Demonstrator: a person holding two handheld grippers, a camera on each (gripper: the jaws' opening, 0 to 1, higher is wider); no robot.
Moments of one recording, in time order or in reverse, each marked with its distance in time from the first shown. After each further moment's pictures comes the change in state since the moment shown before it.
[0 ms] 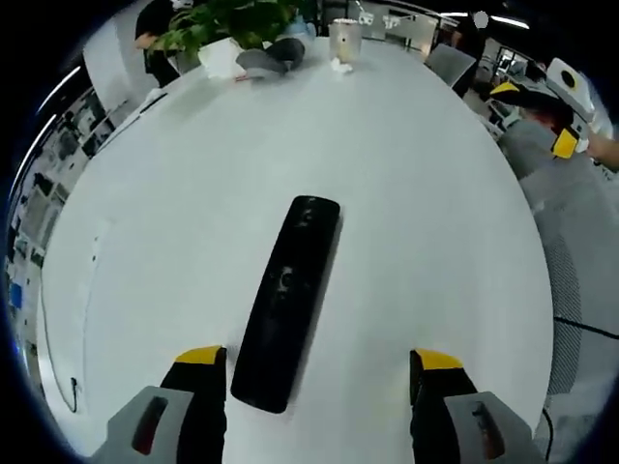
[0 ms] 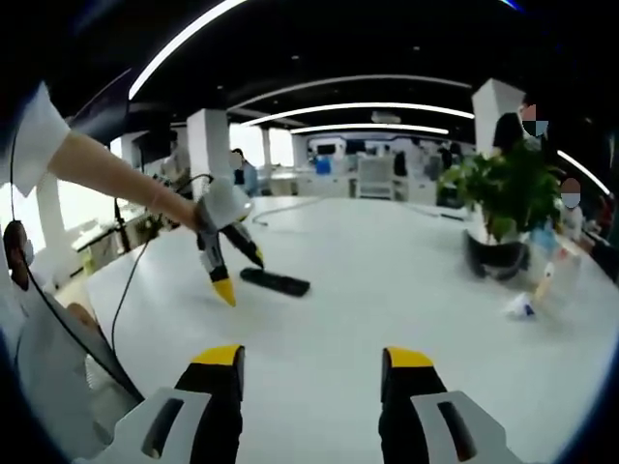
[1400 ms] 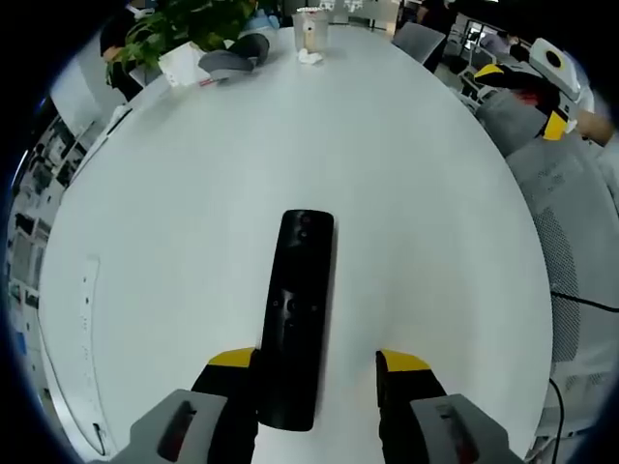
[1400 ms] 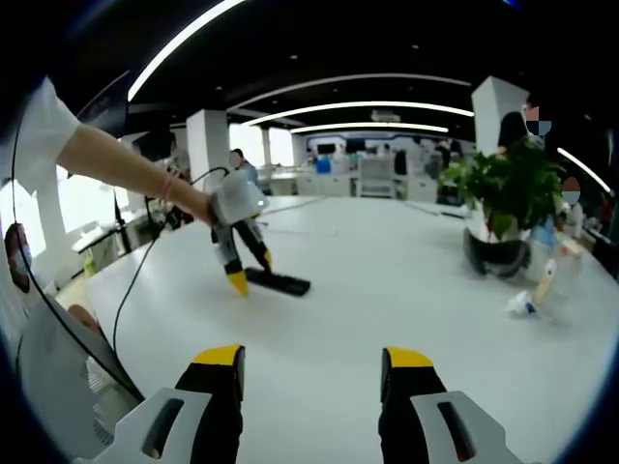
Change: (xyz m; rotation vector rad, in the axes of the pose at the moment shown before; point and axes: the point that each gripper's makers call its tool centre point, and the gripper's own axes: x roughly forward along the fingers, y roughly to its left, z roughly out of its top) left arm 0.003 0.007 0.013 0.132 0.058 -0.054; right arm 0.001 0.001 0.000 0.009 0.001 0.004
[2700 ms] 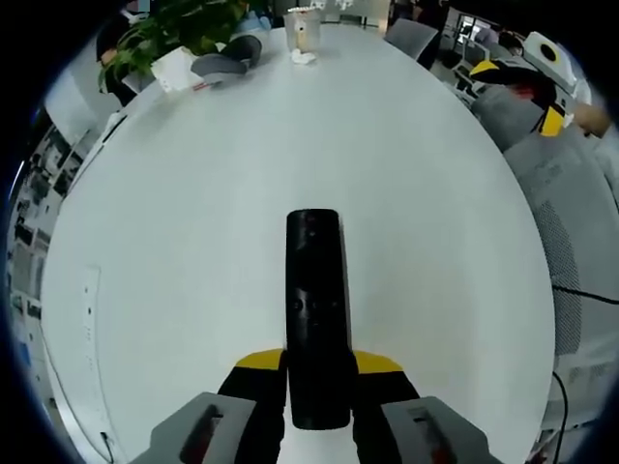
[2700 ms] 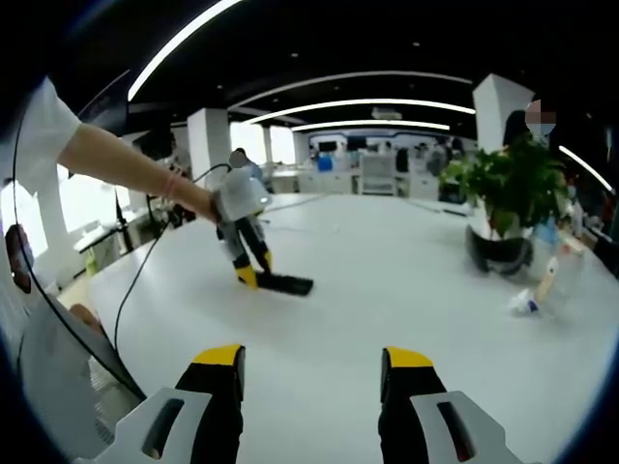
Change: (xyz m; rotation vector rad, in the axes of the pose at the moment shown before) left arm -0.001 0.001 0.003 0.032 0.002 0.003; right arm 0.001 0.001 -0.002 0.002 0.011 0.010
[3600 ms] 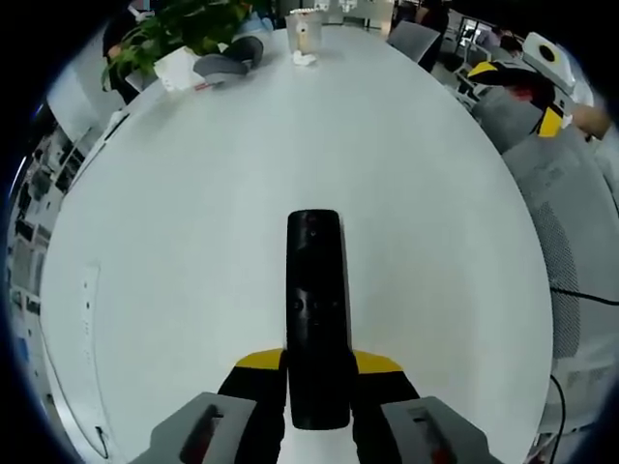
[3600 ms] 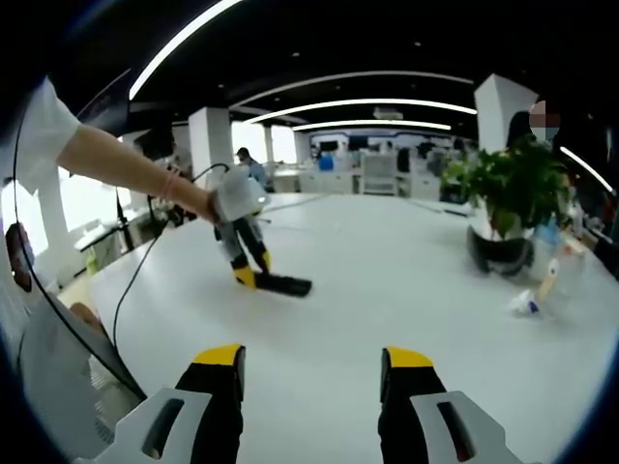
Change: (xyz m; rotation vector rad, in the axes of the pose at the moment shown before) left arm 0.000 -0.005 -0.002 -0.012 -0.008 0.000; right arm 0.000 0.000 -0.001 -0.004 0.003 0.003
